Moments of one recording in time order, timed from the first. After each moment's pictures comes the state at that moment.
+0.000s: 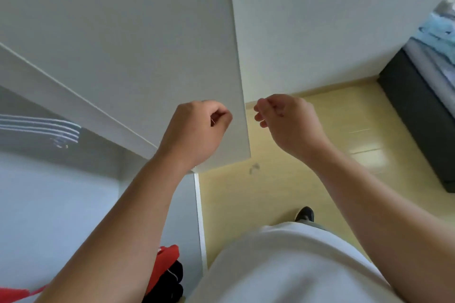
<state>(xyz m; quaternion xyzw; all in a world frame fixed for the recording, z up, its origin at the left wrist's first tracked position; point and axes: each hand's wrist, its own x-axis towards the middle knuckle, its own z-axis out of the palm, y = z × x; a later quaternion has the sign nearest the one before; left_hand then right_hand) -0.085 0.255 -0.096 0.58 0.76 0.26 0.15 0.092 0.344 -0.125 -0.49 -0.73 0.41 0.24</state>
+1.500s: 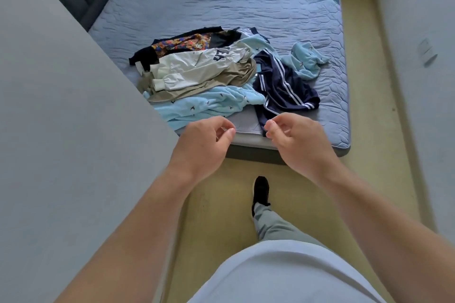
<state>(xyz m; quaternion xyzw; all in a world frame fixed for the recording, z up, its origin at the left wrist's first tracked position) 0.495 1.087 -0.142 0.91 0.28 0.10 0.30 0.636 0.925 -0.153 -0.85 -0.30 0.18 0.39</state>
